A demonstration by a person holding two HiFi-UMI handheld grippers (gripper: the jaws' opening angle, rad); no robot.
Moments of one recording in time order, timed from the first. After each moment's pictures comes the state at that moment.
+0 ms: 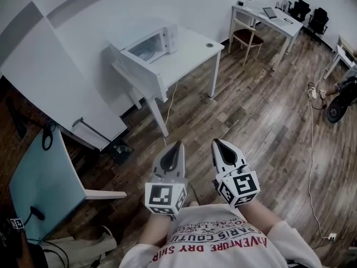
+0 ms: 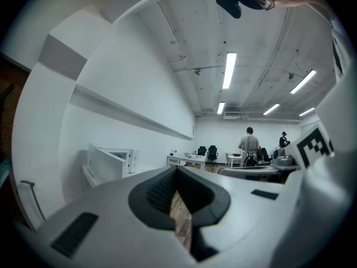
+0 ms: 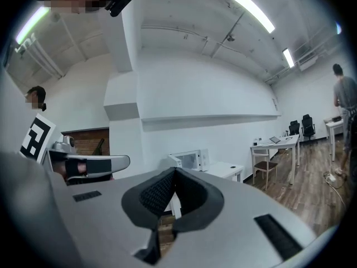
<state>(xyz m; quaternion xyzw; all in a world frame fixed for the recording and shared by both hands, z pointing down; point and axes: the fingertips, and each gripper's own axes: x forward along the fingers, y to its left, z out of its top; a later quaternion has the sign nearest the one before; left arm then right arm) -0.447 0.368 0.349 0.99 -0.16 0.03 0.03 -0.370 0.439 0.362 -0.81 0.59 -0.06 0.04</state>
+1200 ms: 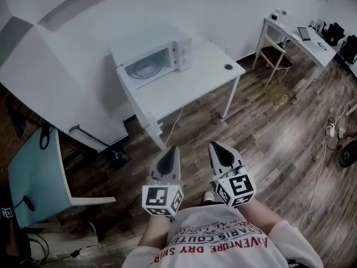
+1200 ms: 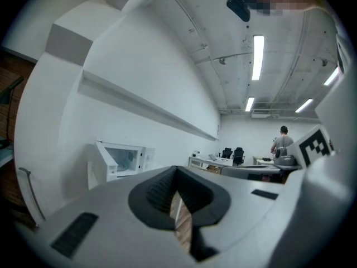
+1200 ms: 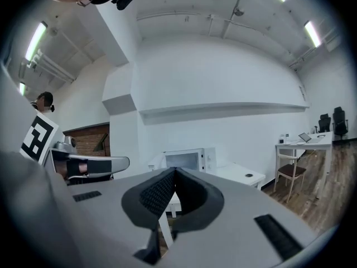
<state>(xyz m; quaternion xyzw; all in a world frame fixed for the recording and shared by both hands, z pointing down) -0.244 0.229 0.372 0.96 -0.29 0.03 0.07 -0.147 0.284 0.377 -0.73 0.68 -0.07 0.00</state>
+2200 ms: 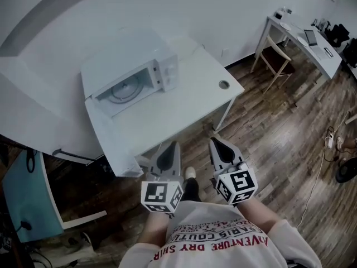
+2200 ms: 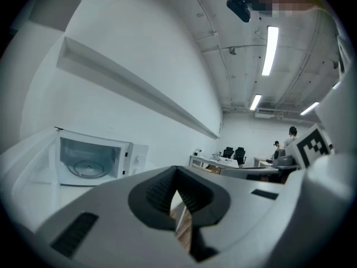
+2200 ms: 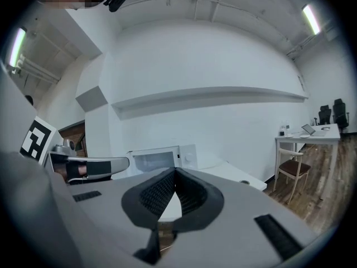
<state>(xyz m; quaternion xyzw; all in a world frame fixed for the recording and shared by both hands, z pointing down) -0.045 0.063 0.399 0.96 -0.28 0.04 0.09 0.050 0.118 0.406 -0.73 0.67 -0.11 0.00</state>
